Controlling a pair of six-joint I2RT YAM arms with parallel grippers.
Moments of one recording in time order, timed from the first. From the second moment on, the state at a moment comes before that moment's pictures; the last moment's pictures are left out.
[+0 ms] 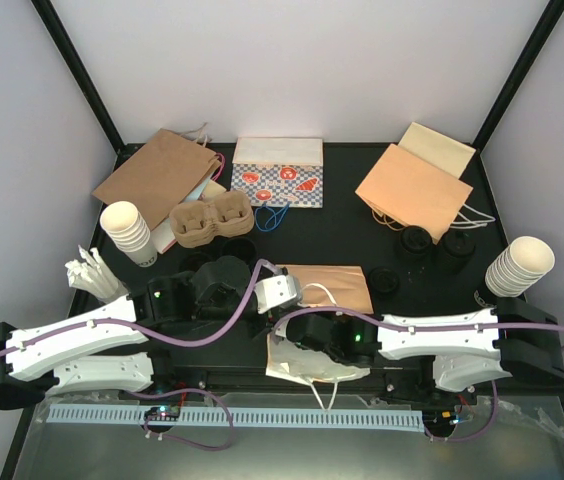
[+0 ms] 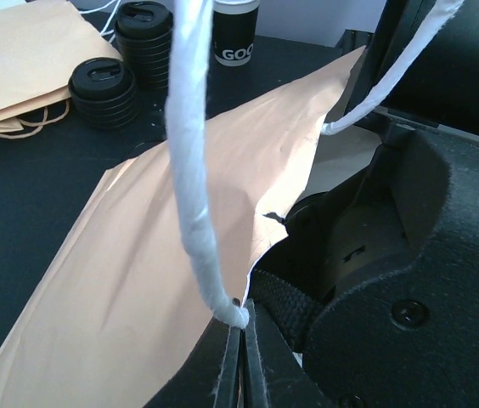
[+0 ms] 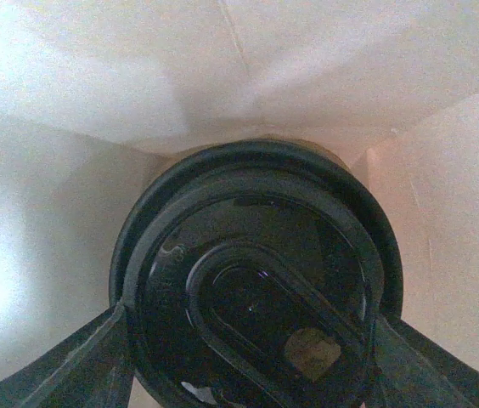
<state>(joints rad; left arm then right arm) -1.20 0.96 0.97 -0.55 0.13 0.02 1.40 1.31 0.71 -0.31 0.60 -0.46</state>
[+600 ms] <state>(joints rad) -1.07 1.07 1.12 -0.62 0.17 -0.09 1.25 1.29 0.81 -0.45 0.33 -0.47</state>
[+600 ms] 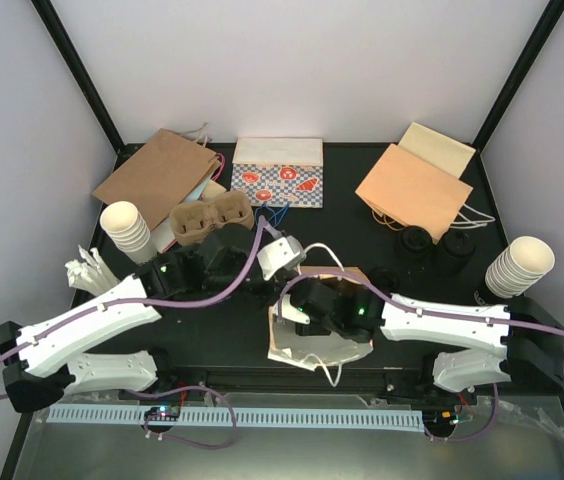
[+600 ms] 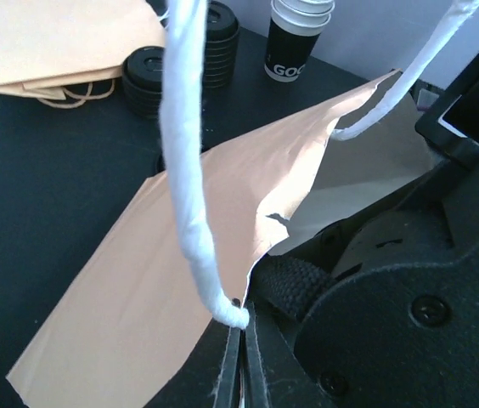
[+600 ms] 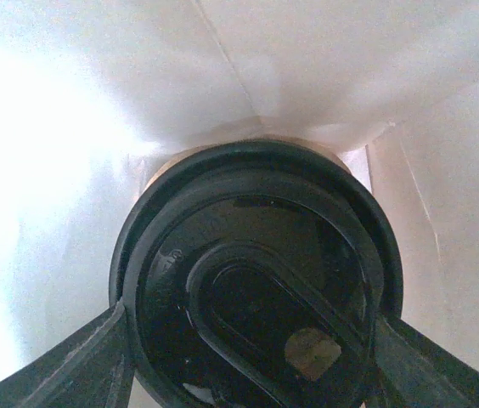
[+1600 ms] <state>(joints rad) -0.65 1.52 1.51 -0.83 0.64 -0.06 0.93 1.51 1.06 -0.58 -0.15 -0.58</state>
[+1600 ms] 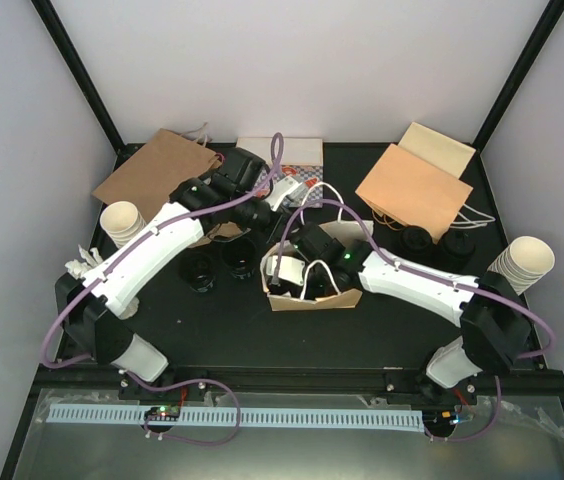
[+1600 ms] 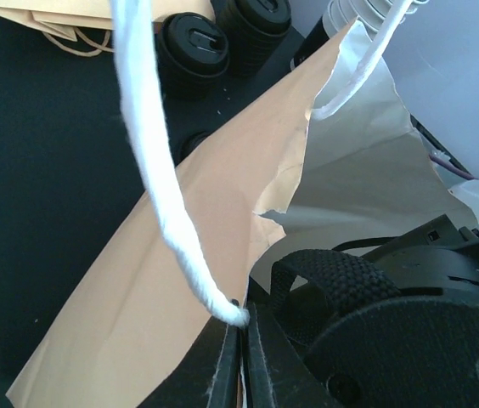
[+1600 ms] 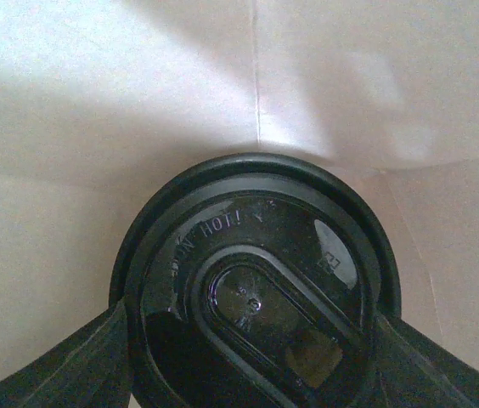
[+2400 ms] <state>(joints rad) -0.57 1.59 1.64 -0.89 0.60 0.01 0.84 1.61 1.17 -0.67 -0.30 -0.59</state>
